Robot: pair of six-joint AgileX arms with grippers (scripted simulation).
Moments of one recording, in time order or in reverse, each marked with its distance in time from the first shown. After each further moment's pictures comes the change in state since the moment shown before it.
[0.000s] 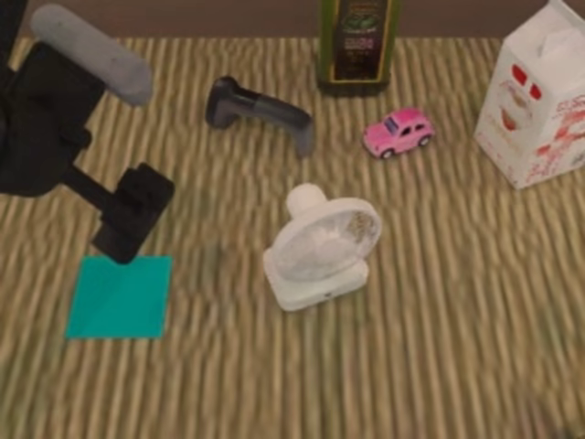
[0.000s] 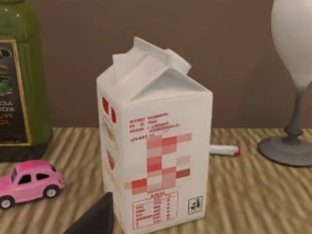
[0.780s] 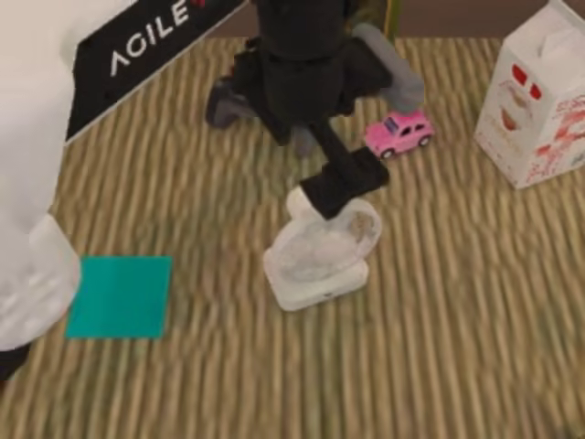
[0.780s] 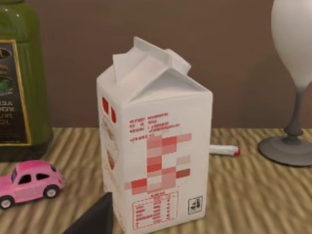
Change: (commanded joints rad) left arm -0.295 1.020 1.122 -0.668 -0.031 0.176; right arm 0.000 0.000 0.000 0.000 0.000 0.000
